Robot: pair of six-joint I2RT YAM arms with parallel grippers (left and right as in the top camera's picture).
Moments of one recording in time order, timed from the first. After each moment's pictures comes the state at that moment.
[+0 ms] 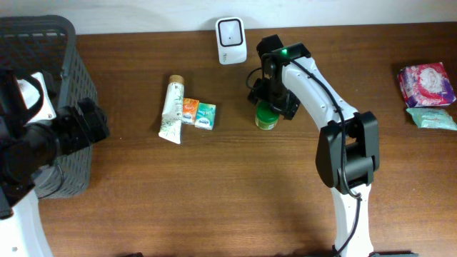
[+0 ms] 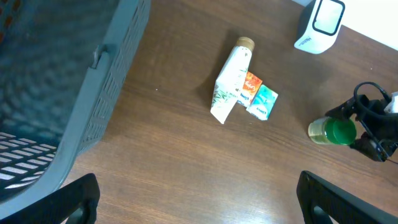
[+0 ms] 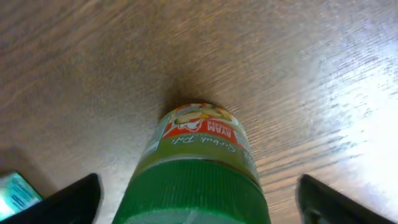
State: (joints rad) left arm 0.21 1.35 2.01 -1.62 0.12 -0.21; right arm 0.32 2.28 1.99 -1.22 -0.04 0.88
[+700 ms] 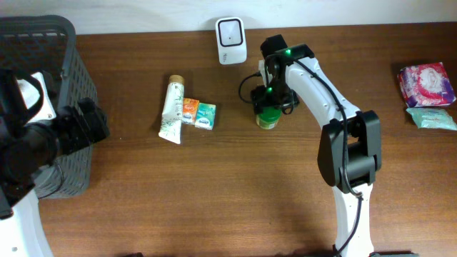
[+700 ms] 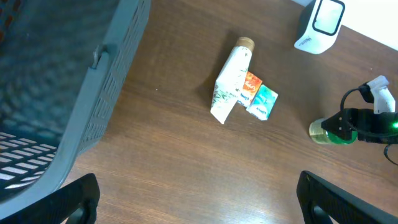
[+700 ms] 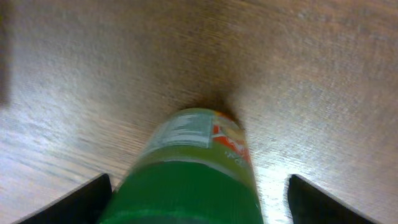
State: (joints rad) left arm 0.21 1.35 2.01 -1.62 0.12 -0.21; right arm 0.29 2.28 1.97 -1.18 -0.11 0.09
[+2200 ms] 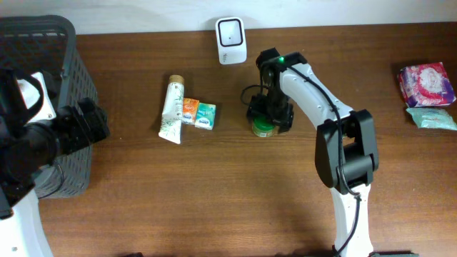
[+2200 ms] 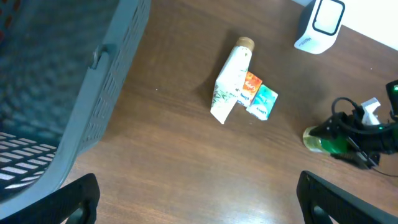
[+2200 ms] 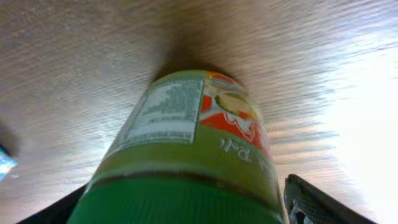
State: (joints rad) left arm 0.21 1.35 2.01 -1.62 0.12 -0.21; right arm 0.32 2.28 1.91 -1.28 -0.19 0.65
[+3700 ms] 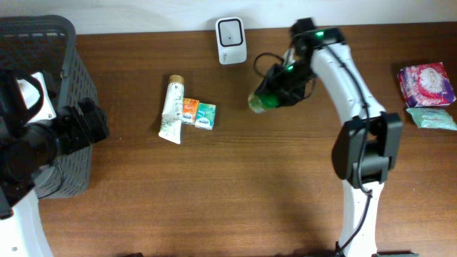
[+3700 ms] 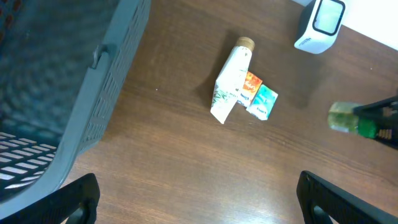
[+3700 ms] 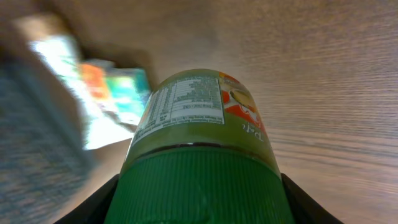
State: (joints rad) left arm 0.21 1.35 2.01 -1.62 0.12 -0.21; right arm 0.14 2.29 2.12 -1.33 -0.61 0.49
